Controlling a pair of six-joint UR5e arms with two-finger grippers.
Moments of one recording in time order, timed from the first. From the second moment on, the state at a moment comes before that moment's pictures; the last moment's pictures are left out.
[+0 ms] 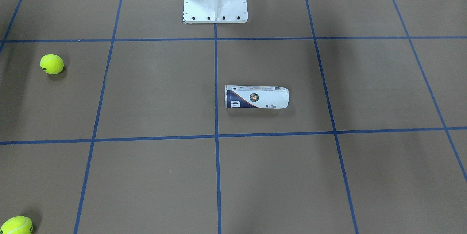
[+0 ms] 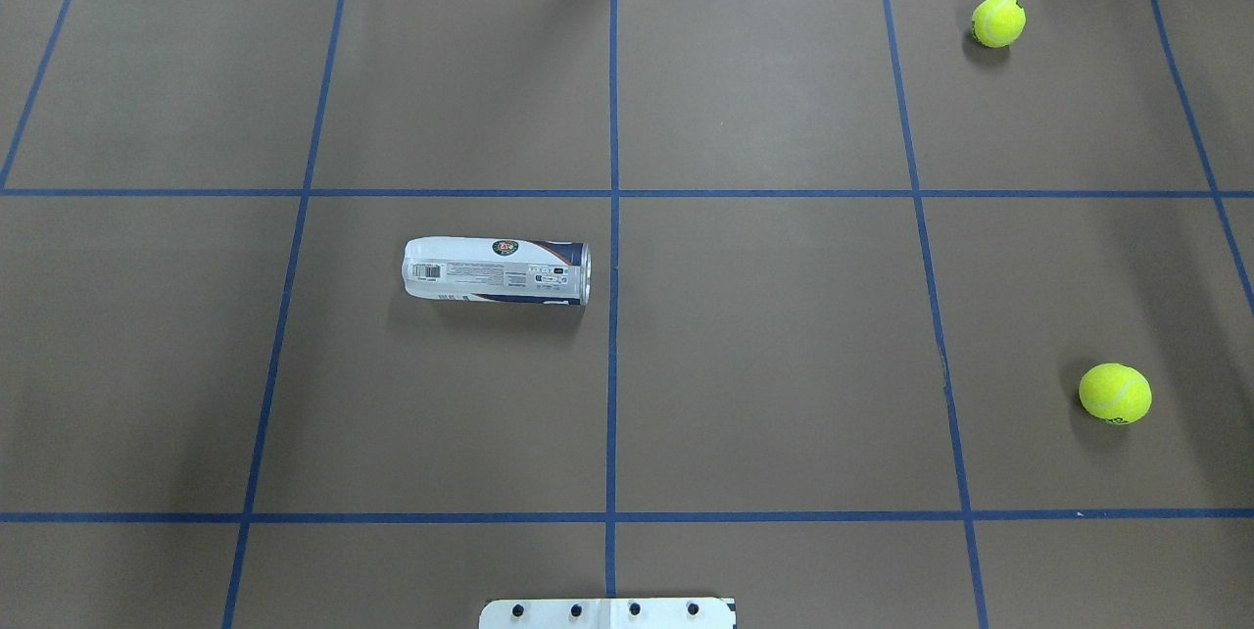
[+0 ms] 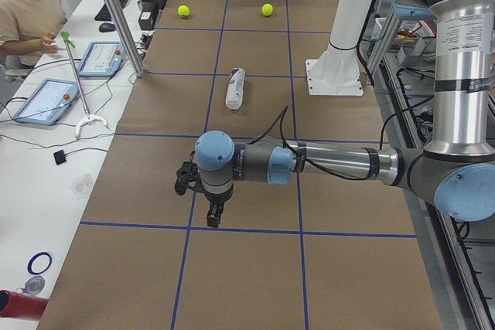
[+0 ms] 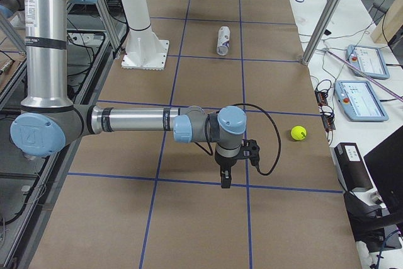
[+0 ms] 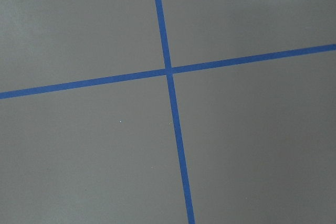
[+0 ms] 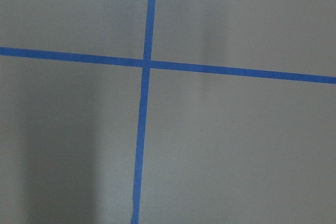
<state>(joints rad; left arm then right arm) -1.59 -1.49 -1.73 -1.57 -2.39 0.11 1.51 -1.63 1.67 -1.56 2.21 0.02</state>
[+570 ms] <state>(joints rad) -1.57 -1.50 -1.73 -1.57 -2.38 0.11 1.51 -1.63 1.67 -1.56 2.21 0.02</state>
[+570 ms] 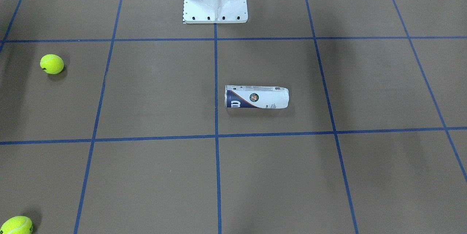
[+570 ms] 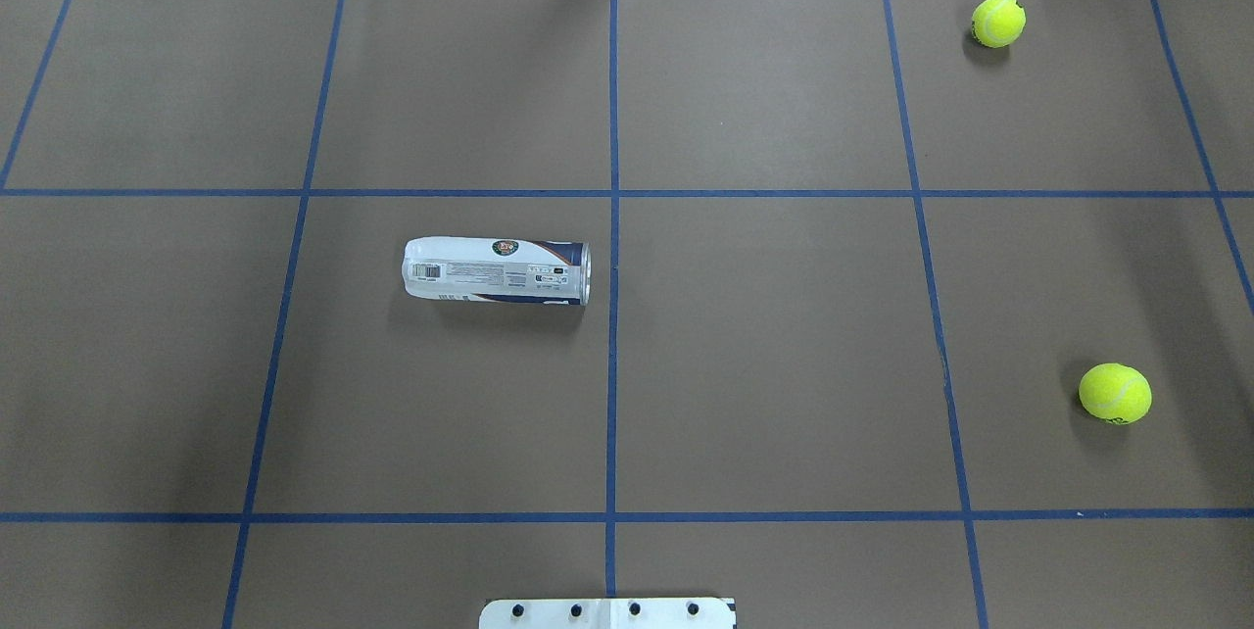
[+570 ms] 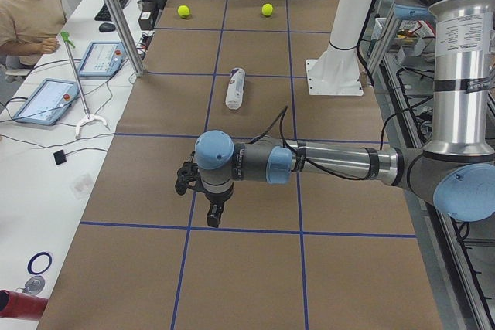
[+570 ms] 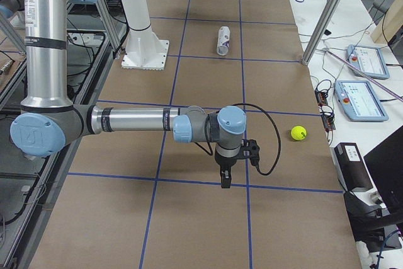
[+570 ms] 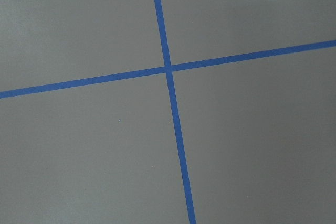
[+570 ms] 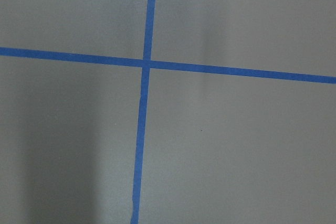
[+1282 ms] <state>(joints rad) -1.57 -1.55 -1.74 -1.57 -2.38 0.09 1.51 -1.61 1.67 -1.46 2.21 0.03</state>
